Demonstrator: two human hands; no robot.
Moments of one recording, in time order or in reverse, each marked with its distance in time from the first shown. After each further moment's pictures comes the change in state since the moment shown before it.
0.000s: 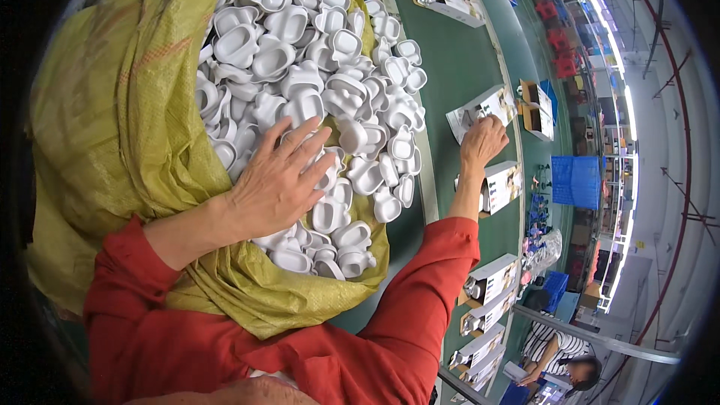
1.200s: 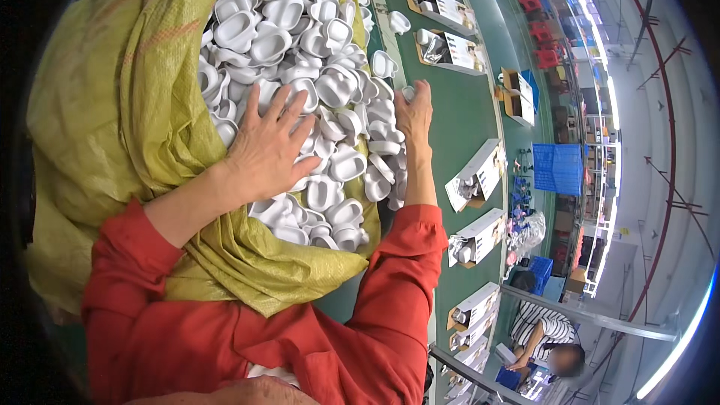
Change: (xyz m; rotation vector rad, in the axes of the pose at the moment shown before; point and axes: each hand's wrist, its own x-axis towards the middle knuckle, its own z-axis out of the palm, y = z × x) left_hand 0.000 -0.011 0.003 0.136 -0.106 -0.217; right_hand -0.011 -0.118 -0.024 0.754 -0.338 0.190
